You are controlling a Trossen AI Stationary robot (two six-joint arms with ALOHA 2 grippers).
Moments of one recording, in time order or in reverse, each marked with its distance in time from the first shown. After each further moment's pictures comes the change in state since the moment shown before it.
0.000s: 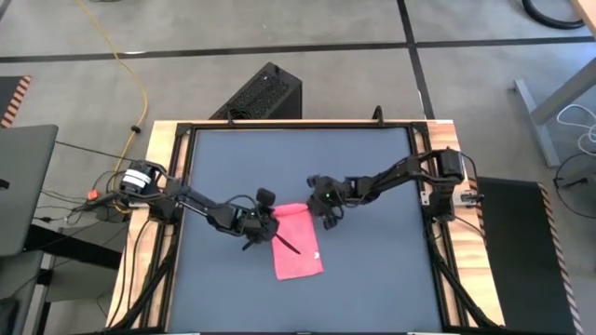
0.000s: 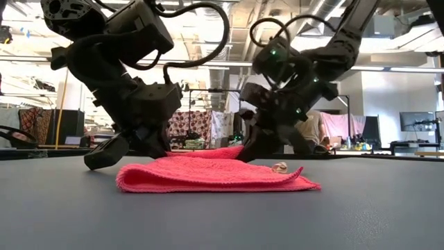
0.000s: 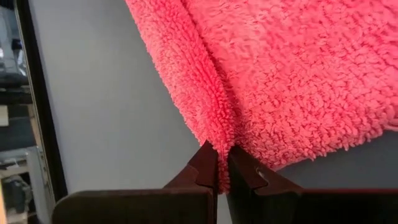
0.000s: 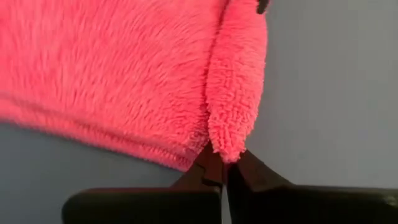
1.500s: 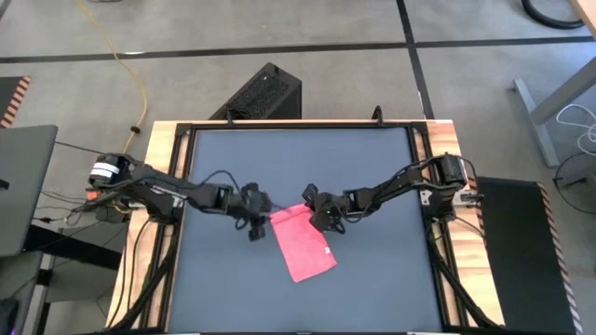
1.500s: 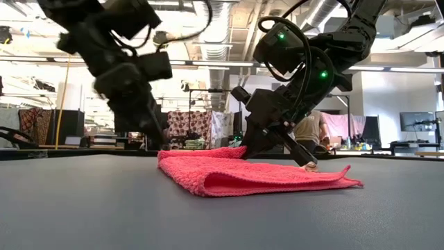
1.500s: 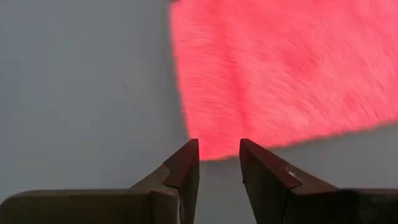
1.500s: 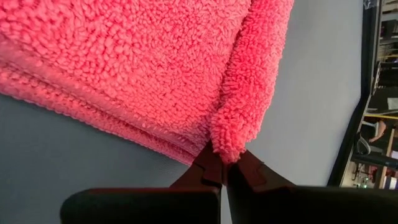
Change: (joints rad) left arm 0.154 -0.298 -0.107 0.015 0.484 -0.692; right arm 0.122 0.035 -0.001 -0.058 0.392 -0.525
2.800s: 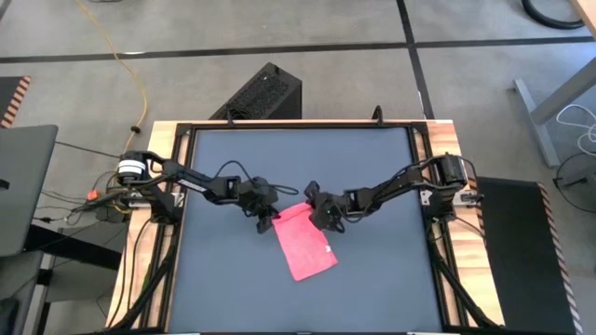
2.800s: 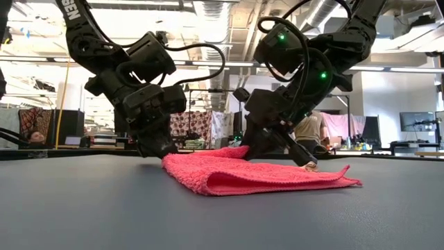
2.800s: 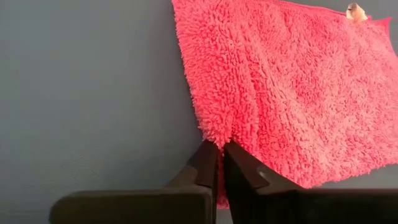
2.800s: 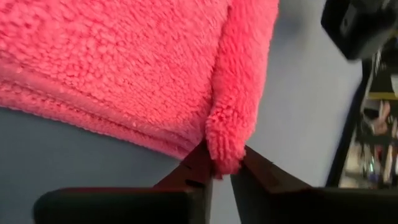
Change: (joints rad) left arm 0.195 0.233 -0.050 0.270 0.396 -0.063; right arm 0.004 0.000 0.000 0.025 0.019 0.072
